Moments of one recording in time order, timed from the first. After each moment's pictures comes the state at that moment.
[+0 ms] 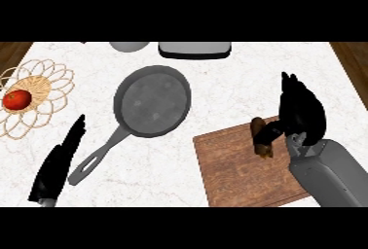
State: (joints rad) left arm 0.03 0.53 -0.35 -1.55 0.16 0.35 0.07; right arm -0.49 -0.44 0.44 -1.59 0.68 0.05 1.15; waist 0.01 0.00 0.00
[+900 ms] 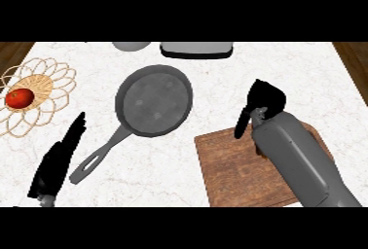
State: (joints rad) left arm 0.01 0.53 -0.32 -1.55 0.15 0.31 0.08; right arm -0.69 -0.23 0.38 -1.16 0.63 0.24 1.21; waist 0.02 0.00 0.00
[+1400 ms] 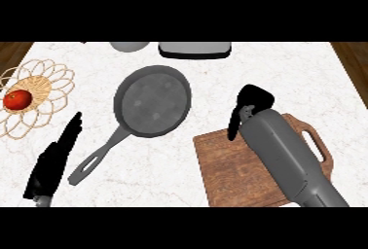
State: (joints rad) left arm 0.02 0.53 -0.30 -1.56 0.14 0.31 0.09; right arm -0.75 -0.15 0.34 -0.97 0.65 0.28 1.21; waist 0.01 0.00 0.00
